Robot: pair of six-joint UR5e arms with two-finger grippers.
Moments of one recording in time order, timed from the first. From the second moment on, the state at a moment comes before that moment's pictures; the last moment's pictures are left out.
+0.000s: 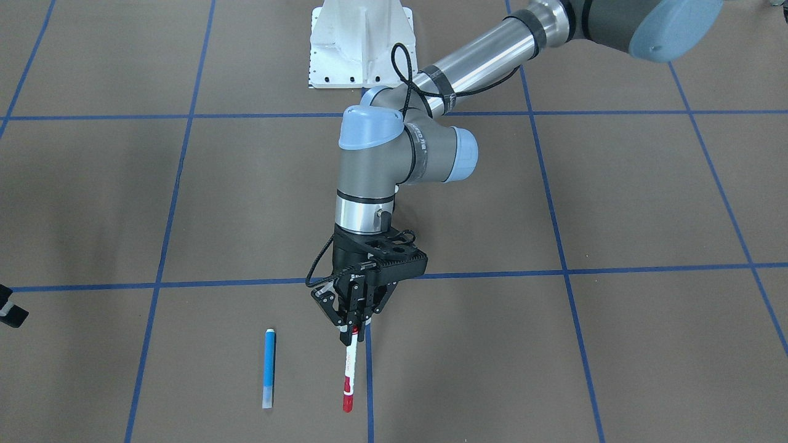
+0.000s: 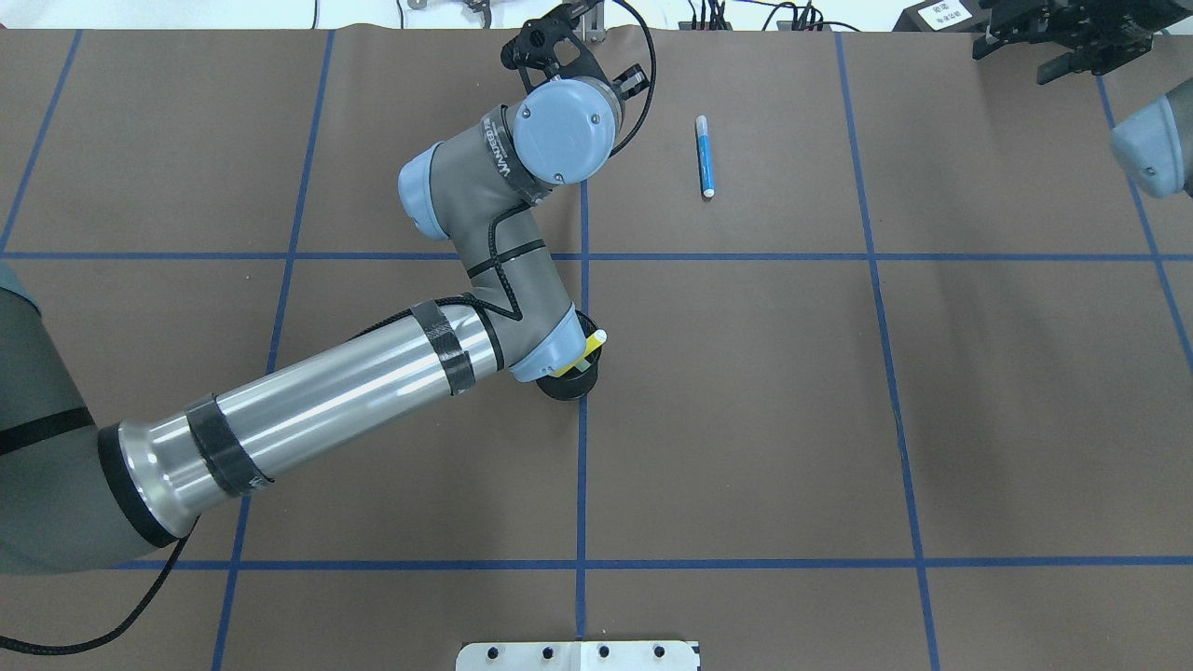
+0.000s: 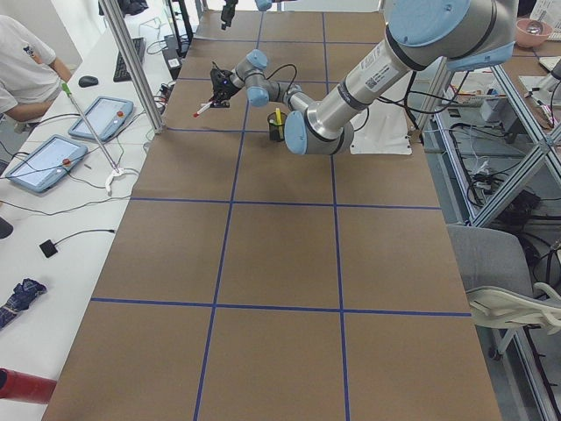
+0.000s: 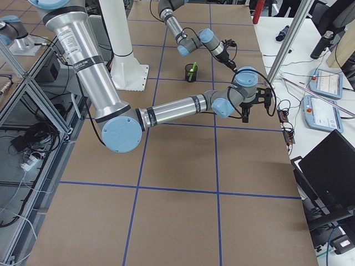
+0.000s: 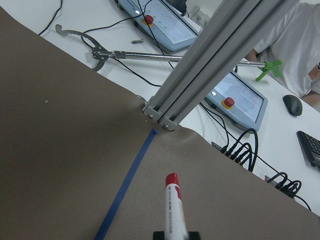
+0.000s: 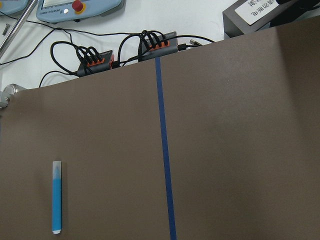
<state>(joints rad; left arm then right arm) -0.59 -2.68 -0.92 -2.23 -1.28 -1.67 1.28 -1.14 1.42 -1.04 2.35 0.93</state>
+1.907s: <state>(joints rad) -1.08 -2.11 -1.50 -2.04 -2.23 -1.04 0.88 -0.77 1.58 -1.56 2.09 1.05</state>
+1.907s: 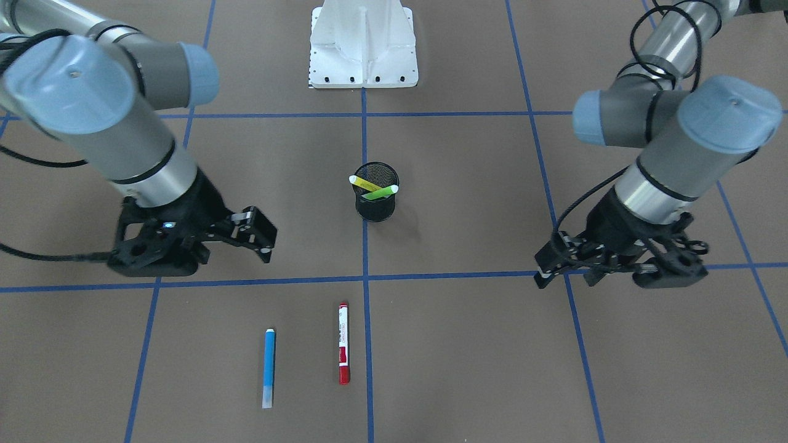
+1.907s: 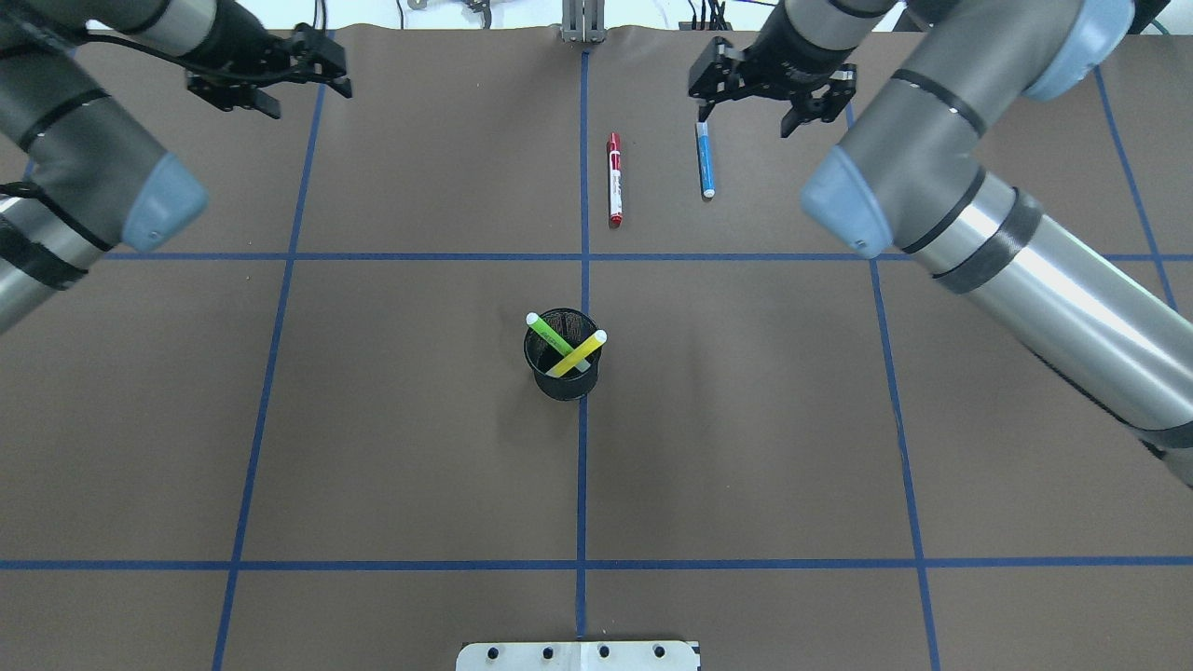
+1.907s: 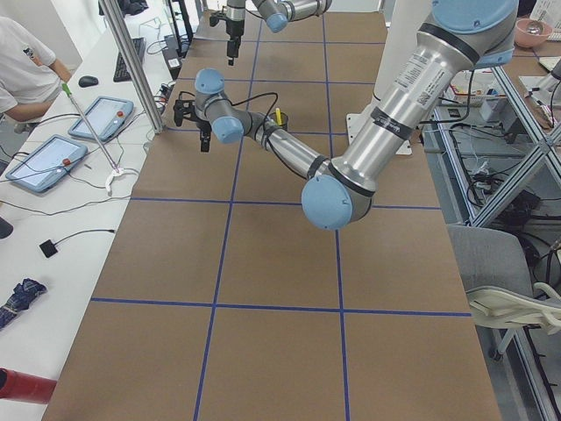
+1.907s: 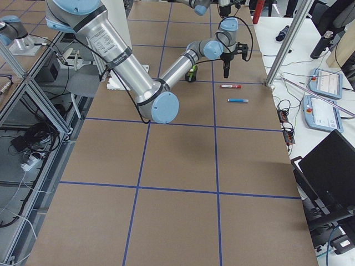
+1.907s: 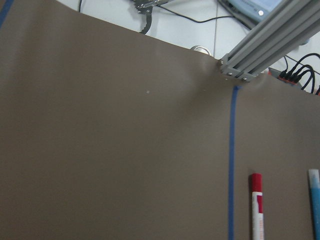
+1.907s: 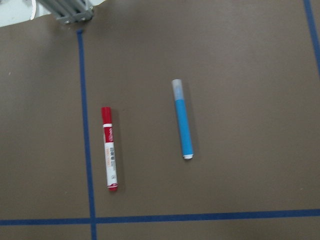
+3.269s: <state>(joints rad) -1.24 -1.84 -1.52 -2.05 -2.37 -0.71 0.51 -0.32 1.18 -1.94 1.83 0.49</state>
